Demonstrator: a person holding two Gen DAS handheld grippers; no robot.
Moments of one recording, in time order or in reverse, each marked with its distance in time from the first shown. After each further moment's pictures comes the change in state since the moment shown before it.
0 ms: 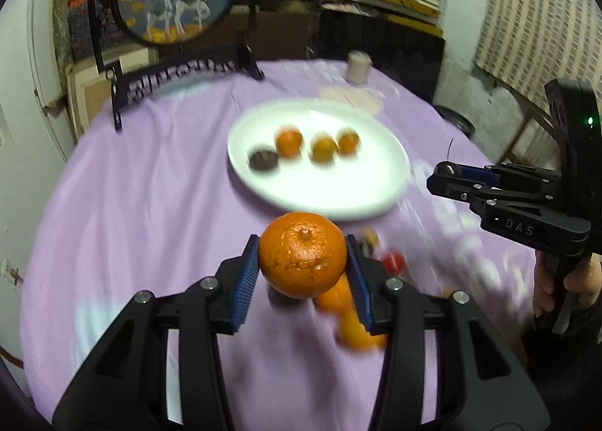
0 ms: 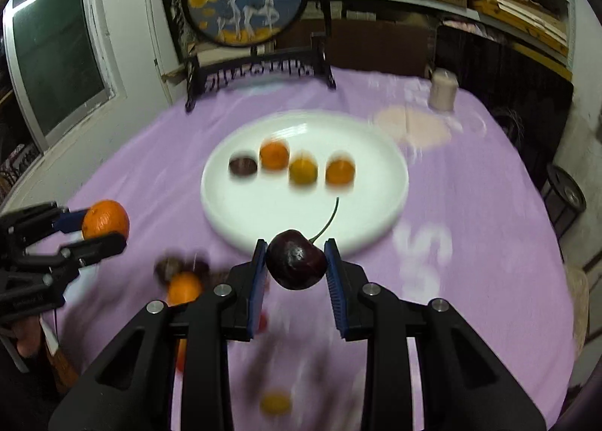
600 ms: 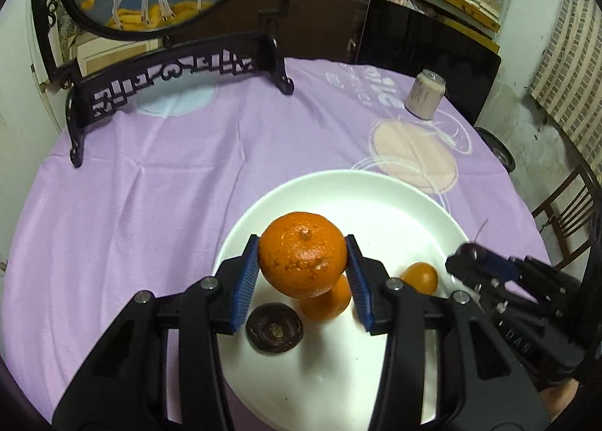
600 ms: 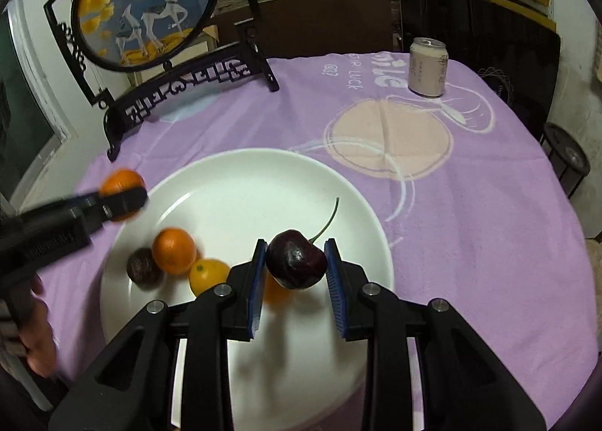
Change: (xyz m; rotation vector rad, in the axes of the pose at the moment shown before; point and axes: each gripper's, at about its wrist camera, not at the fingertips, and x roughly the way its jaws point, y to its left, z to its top) left arm 0.168 0.030 0.132 -0.141 0.102 0.045; right arm 0.122 -0.076 0.069 0.195 0.057 -0.054
